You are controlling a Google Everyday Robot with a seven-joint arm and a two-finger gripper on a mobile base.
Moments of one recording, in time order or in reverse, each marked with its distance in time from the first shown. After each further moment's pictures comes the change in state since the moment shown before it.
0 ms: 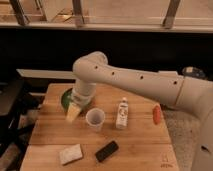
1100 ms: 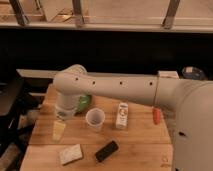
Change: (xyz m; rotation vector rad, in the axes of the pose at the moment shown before) arm -0.018 0.066 0.055 -0.132 0.059 -0.223
